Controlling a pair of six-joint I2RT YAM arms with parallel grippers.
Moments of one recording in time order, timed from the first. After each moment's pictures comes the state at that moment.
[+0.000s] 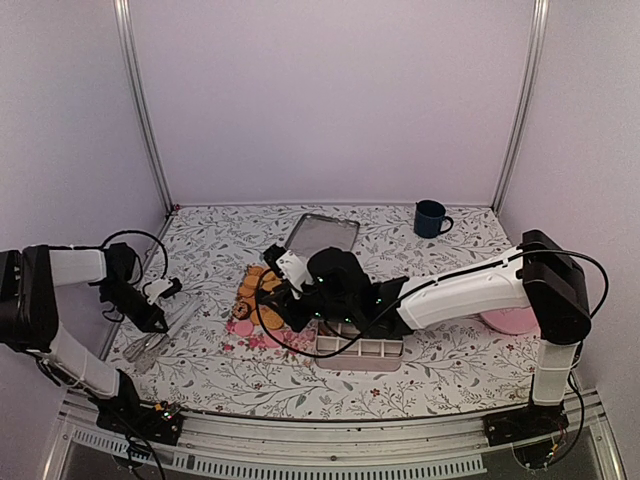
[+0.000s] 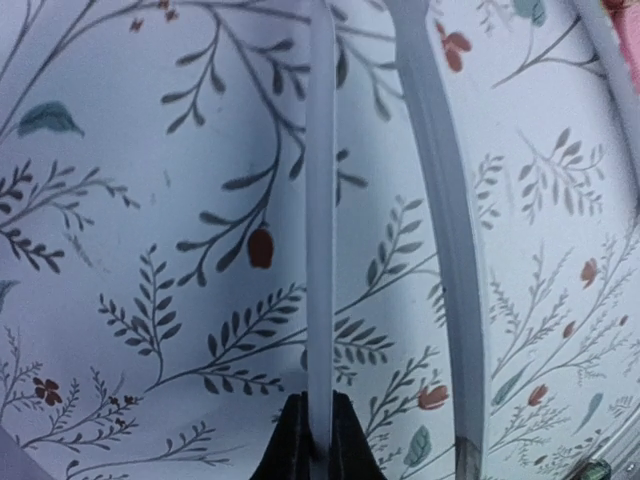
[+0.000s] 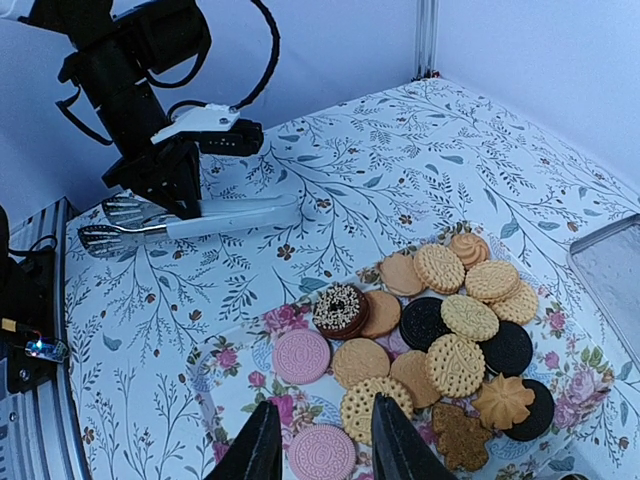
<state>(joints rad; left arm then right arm) 0.20 1.45 0.71 -0.73 0.25 0.77 1.16 1.95 1.27 0.31 0.10 0.13</state>
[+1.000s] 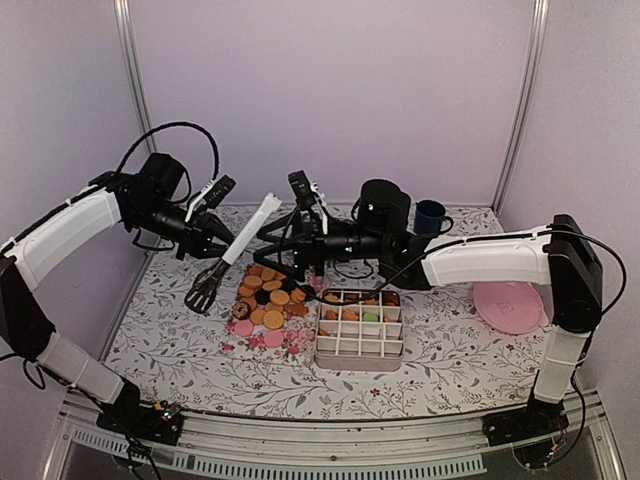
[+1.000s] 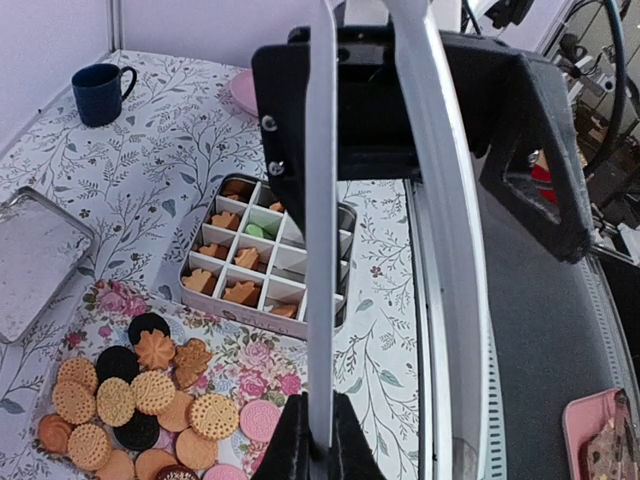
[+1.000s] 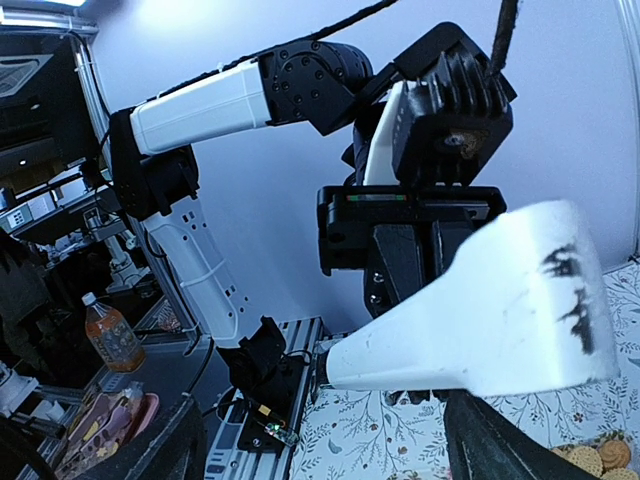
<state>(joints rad) -0.33 1.43 1.33 -0.96 1.04 0.71 0.98 1.86 1.33 0.64 -0.69 0.34</state>
